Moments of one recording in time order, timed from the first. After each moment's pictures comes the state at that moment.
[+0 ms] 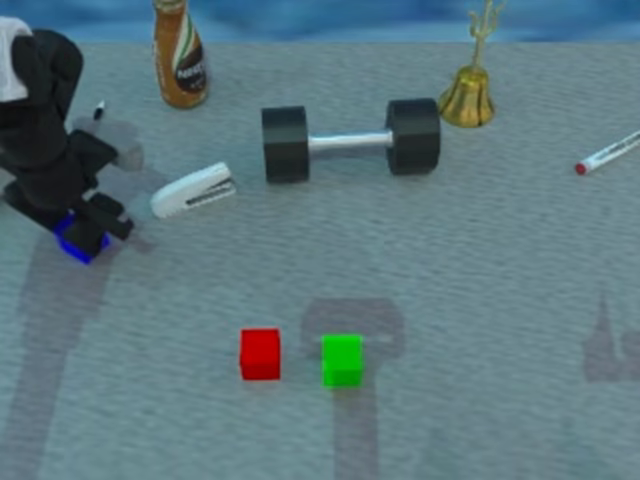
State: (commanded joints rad) left arm -0.06 2.24 1.58 -0.90 0.01 0.56; right arm 0.01 0.00 0.00 0.00 0.00 0.00
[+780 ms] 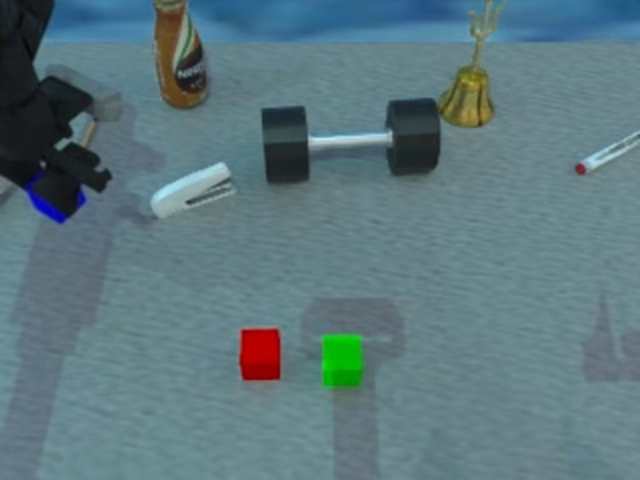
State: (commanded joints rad) left arm -0.04 2.16 1.73 -1.13 0.01 0.56; right arm 0.01 0.00 0.00 0.00 0.00 0.00
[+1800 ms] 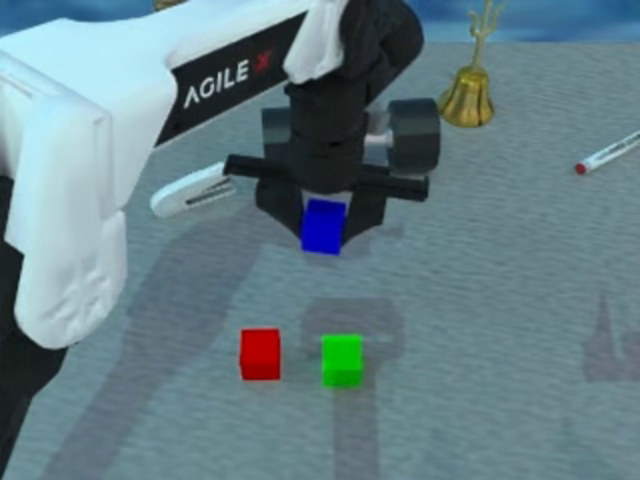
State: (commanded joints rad) left arm -0.66 2.35 2.09 -1.32 0.00 -0.45; right arm 0.01 0.00 0.00 0.00 0.00 0.00
